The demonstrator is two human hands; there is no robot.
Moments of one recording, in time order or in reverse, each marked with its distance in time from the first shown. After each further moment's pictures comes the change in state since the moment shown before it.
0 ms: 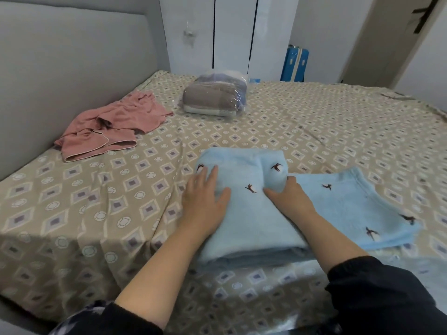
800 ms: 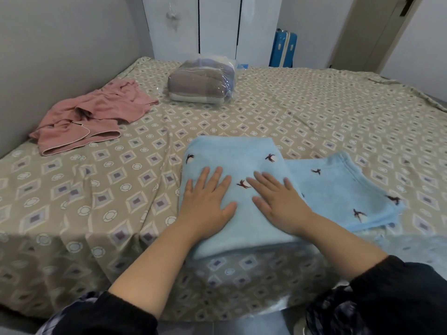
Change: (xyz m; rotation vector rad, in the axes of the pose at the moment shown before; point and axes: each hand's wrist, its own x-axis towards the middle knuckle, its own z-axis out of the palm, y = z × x) left_hand -0.009 -0.005 0.028 0.334 -0.245 0.249; right_hand -0.029 0.033 0.002 -0.474 -0.112 -0.594
